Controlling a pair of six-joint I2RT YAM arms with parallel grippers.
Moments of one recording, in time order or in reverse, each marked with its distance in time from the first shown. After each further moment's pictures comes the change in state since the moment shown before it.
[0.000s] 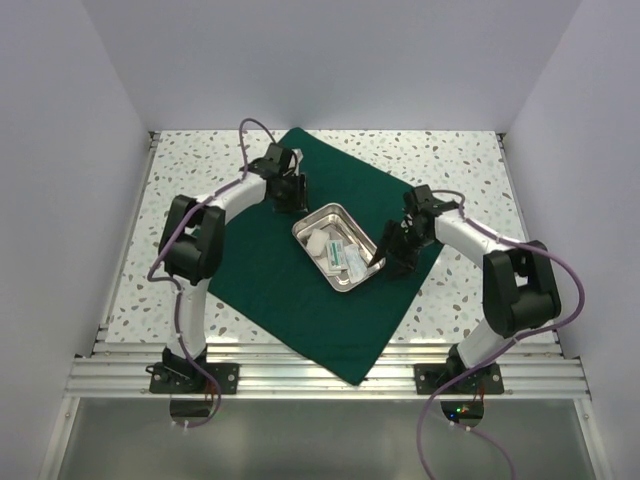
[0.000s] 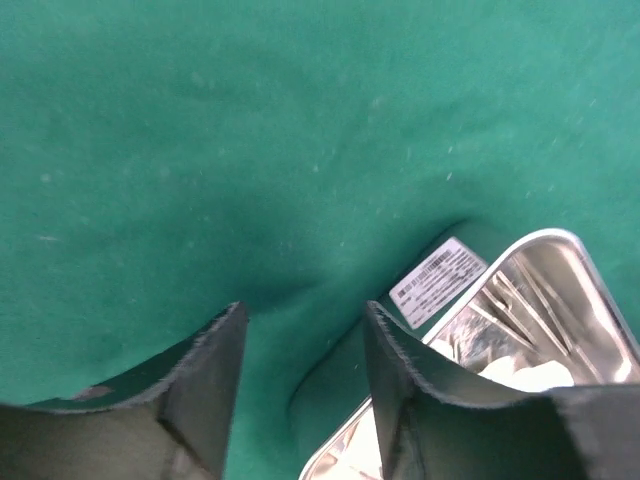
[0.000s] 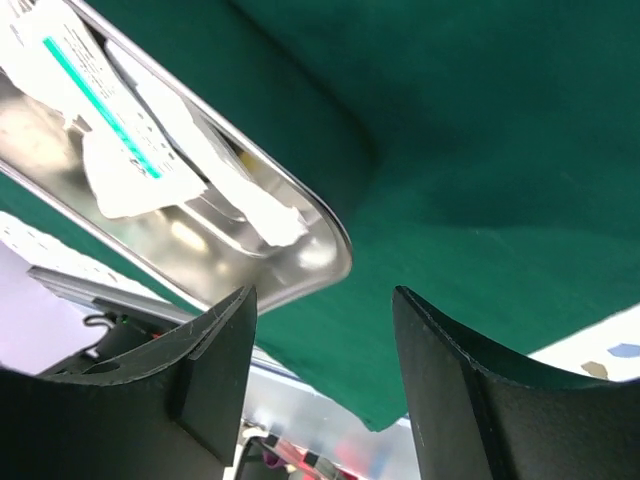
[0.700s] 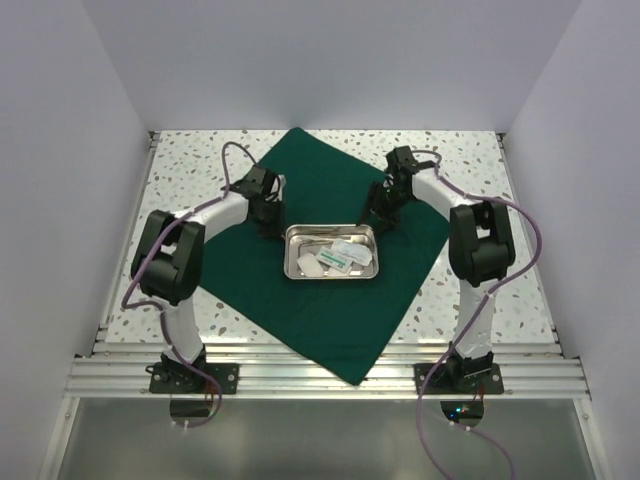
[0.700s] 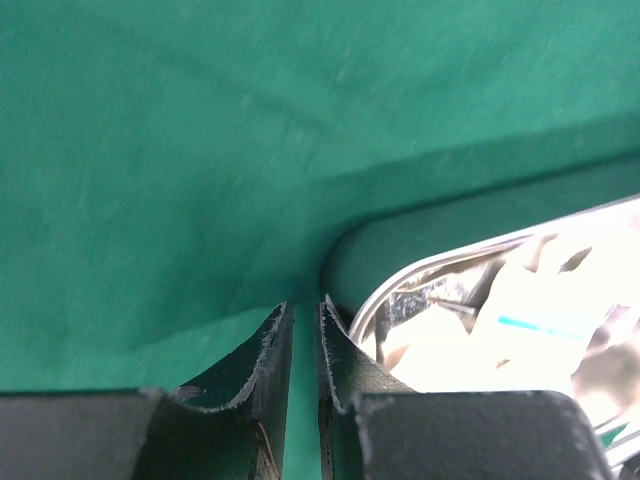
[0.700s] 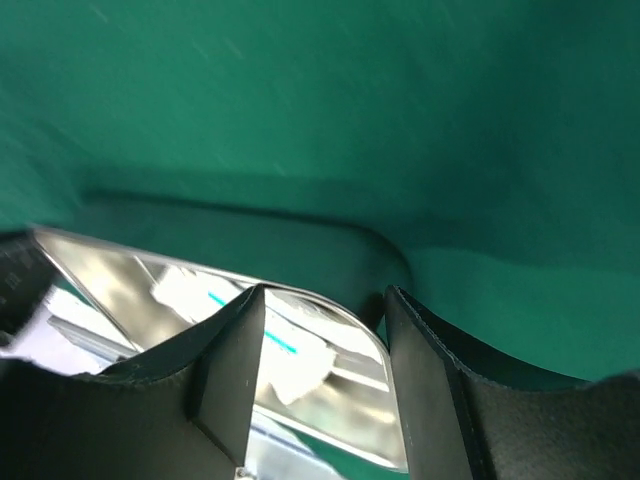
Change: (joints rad) left arm 0.022 -0.217 -0.338 -0.019 0.045 0.003; right arm -0.006 0.409 0.496 -0.023 0.008 -0.077
